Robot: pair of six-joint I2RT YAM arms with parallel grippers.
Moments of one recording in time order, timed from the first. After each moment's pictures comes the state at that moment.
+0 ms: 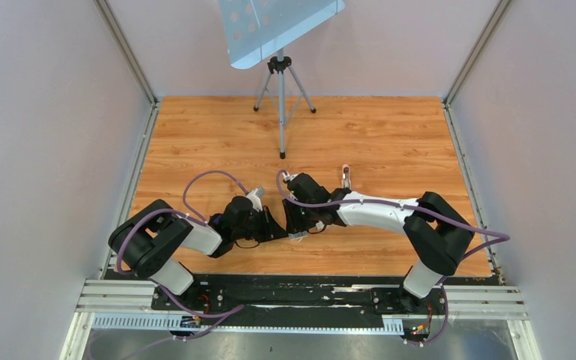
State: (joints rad) left arm -0.68 1.55 0.27 0.71 0.34 -0.92; right arm 0.92 1.64 0.95 -0.24 -0.12 0.49
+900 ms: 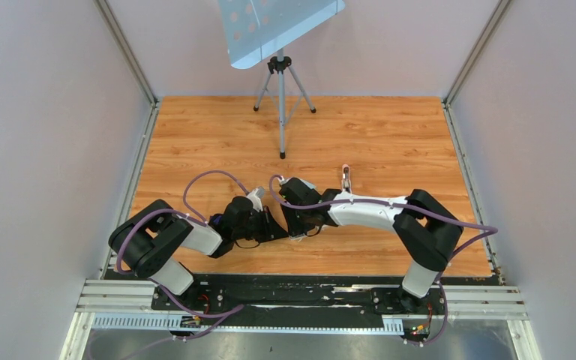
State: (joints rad) left arm -0.68 1.55 0.27 0.72 0.34 -0.92; right arm 0.97 1.71 1.02 -0.34 -0.01 0.50
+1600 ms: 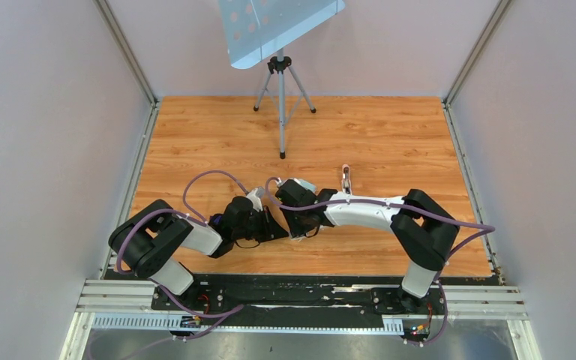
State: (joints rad) left arm -0.68 1.55 0.27 0.72 0.33 -0.92; right arm 1.00 1.73 1.06 -0.41 0.06 0.49
